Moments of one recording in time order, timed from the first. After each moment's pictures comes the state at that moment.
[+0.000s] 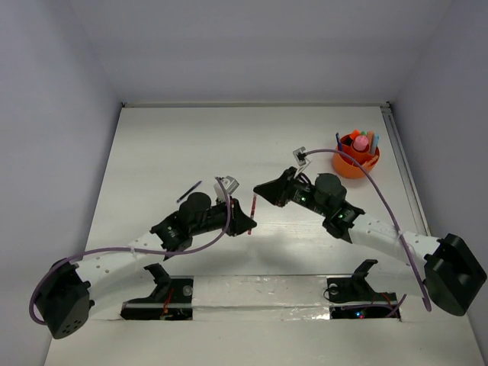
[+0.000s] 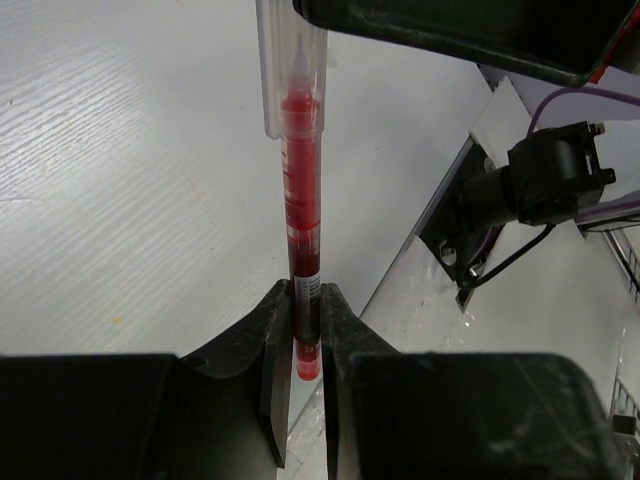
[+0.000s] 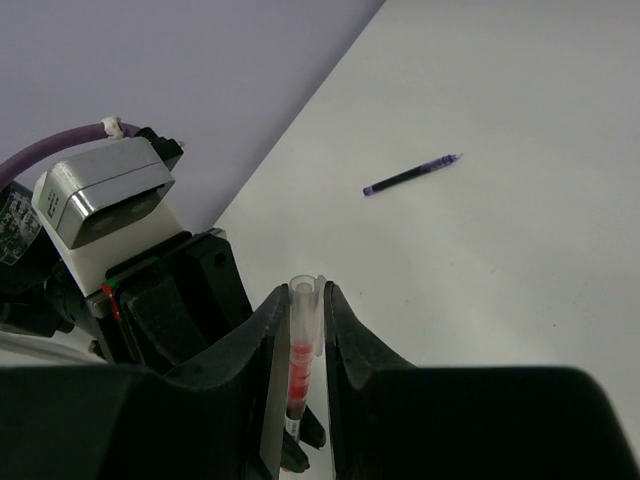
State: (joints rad) left arm -0.83 0.93 0.44 0.18 0.29 -0.60; right arm 0.75 1.15 0.57 0.53 -0.28 0.66
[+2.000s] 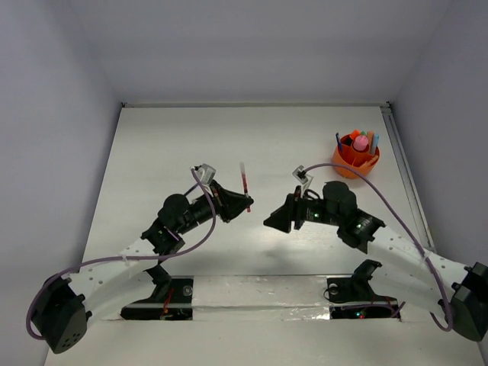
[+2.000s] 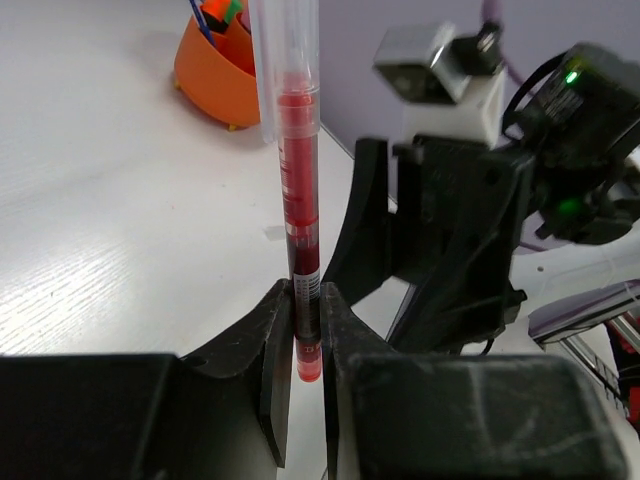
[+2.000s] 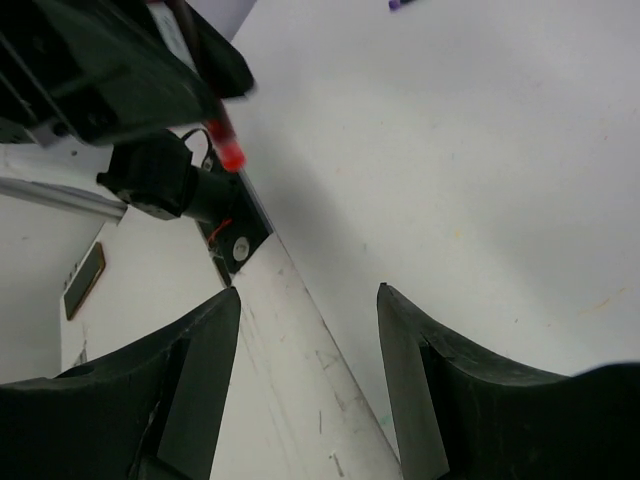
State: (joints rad) left arm -0.75 0.82 0.38 0.50 0.27 -0.64; right arm 0.75 0.92 0.52 0.12 -0.49 0.61
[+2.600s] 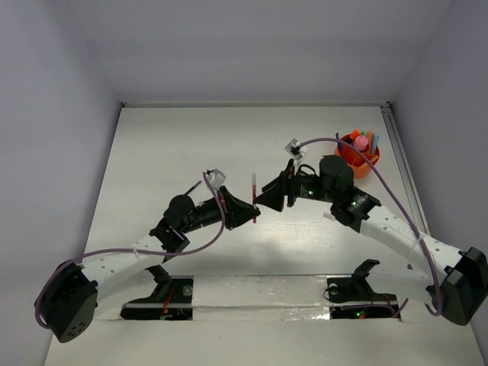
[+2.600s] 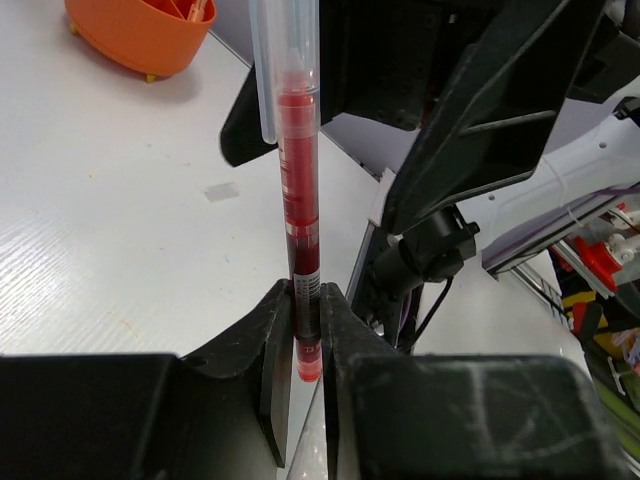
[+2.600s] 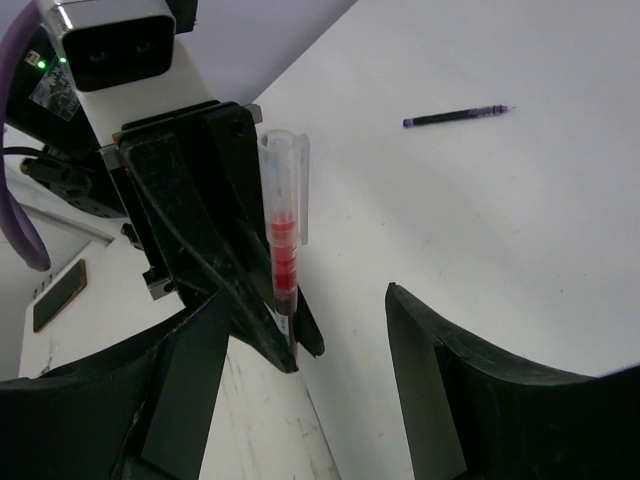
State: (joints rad) left arm -0.75 0.93 0.33 0.67 0.47 -0.66; right arm 0.69 1.06 0.81 0.08 -0.56 0.46
